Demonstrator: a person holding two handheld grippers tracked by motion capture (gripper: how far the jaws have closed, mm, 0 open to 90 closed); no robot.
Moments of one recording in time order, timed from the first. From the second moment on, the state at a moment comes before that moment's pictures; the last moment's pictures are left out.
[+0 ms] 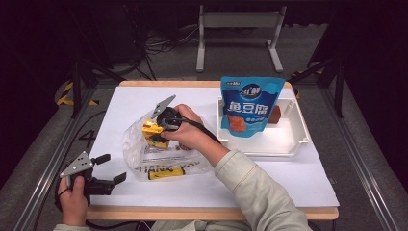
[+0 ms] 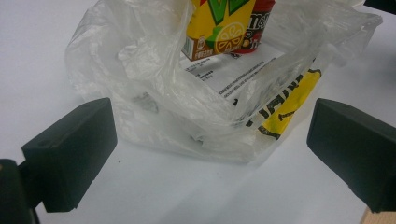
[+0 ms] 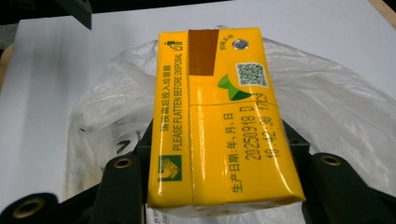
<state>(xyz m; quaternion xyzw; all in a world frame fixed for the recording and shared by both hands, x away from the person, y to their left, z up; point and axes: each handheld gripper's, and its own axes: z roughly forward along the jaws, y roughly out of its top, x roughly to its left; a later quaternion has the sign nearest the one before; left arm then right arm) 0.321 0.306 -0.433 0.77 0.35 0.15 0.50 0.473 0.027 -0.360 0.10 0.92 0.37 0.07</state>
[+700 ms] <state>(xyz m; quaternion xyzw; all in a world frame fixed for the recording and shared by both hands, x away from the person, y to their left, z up) 0.324 0.306 -0.434 0.77 0.35 0.15 0.50 0.459 -0.003 -0.311 0.09 0.91 0.39 0.07</state>
